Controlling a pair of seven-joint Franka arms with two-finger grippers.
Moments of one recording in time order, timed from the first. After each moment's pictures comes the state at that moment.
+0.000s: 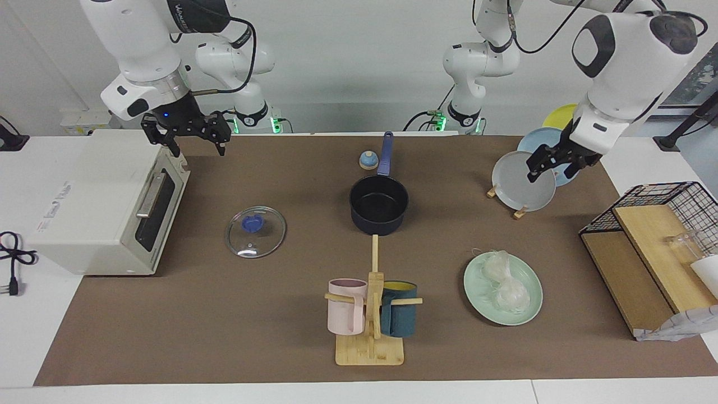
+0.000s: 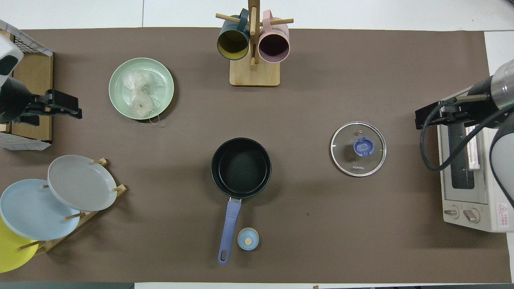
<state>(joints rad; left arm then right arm) -0.08 0.01 0.01 -1.61 -0.04 1.59 -0.13 0.06 0.02 0.03 -1.54 0.00 1.51 0.07</state>
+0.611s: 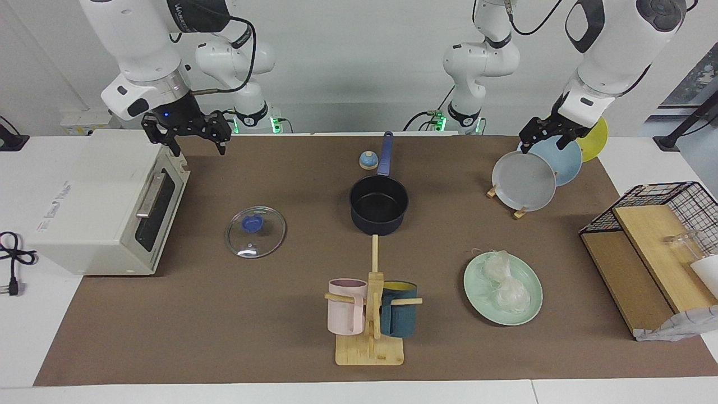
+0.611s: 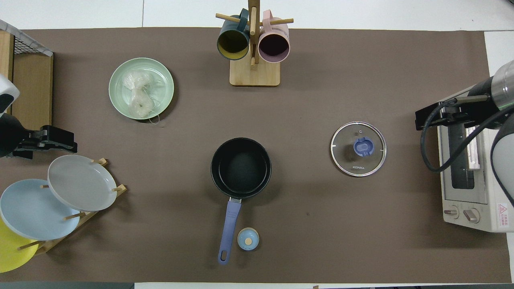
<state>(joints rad) -0.09 -0.10 0.00 -1.75 -0.03 1.55 -0.13 0.06 0.02 0.03 -1.54 0.00 1.51 0.07</state>
